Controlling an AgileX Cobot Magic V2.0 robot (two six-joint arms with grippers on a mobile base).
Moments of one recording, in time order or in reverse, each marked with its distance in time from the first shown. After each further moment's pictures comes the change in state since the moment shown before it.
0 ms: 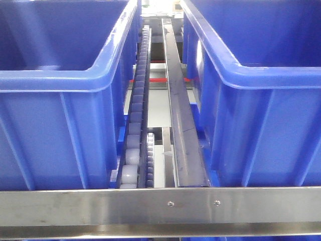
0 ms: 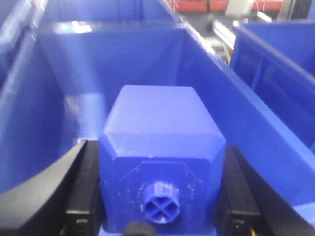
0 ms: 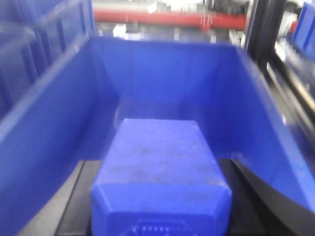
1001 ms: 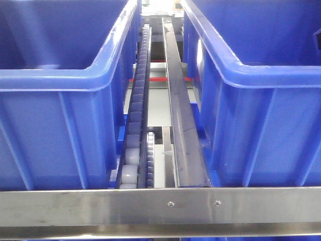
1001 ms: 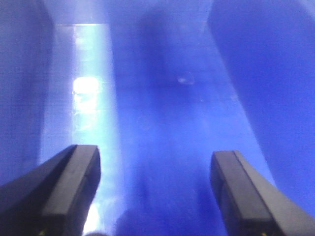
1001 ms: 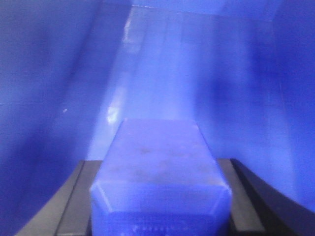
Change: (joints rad) left arm -0.012 0.641 -0.148 -0.038 -0.227 0.004; right arm 0.062 0.577 -0.136 0.000 -0.138 0.000
